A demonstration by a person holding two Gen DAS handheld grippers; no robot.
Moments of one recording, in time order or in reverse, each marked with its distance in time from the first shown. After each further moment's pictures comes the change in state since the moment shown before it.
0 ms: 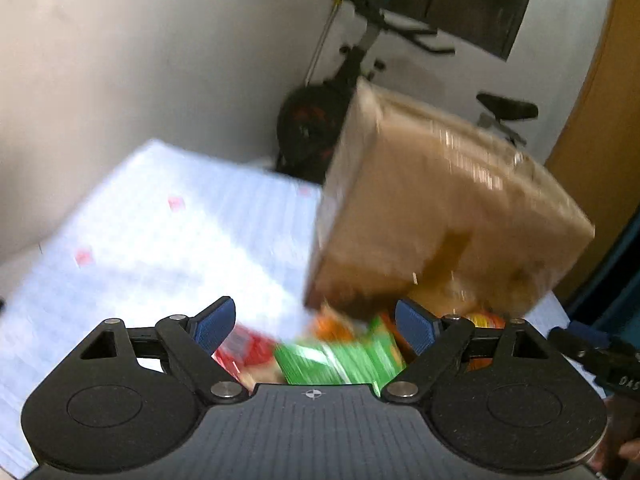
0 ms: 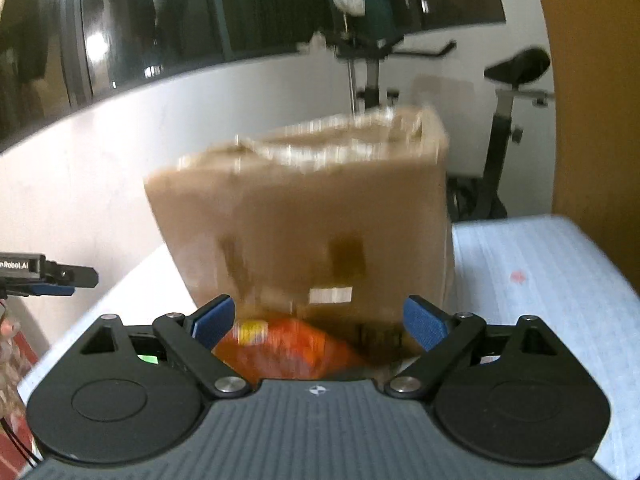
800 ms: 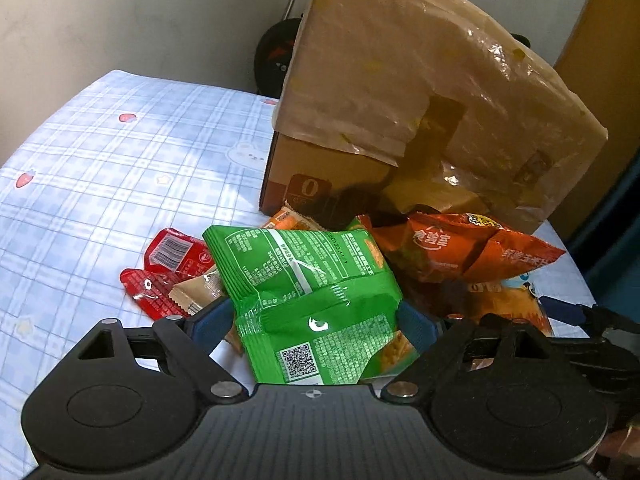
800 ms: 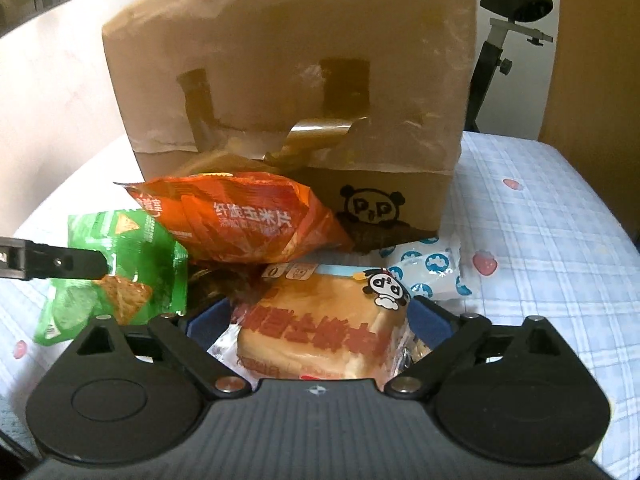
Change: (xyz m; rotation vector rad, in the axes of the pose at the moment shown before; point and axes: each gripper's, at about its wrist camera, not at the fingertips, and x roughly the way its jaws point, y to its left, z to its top) left arm 0.051 -0.013 -0.060 0.030 0.143 -0.037; right arm 0.055 0.011 -0.050 -0.097 0.228 -0.163
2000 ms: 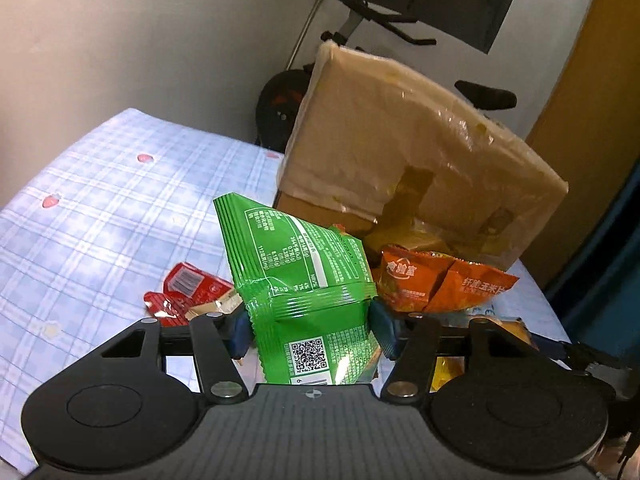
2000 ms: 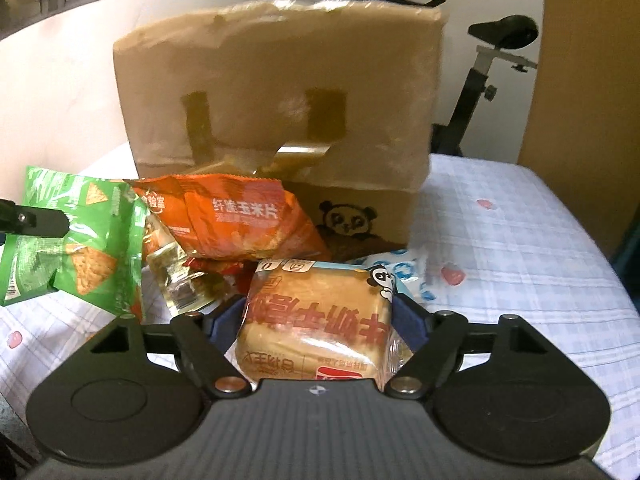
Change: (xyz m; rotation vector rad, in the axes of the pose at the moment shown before) left arm -0.059 -0.003 -0.003 -0.049 -0.159 -0.024; right arm -0.040 -0.011 -0.008 -0.008 -0.095 -0.031
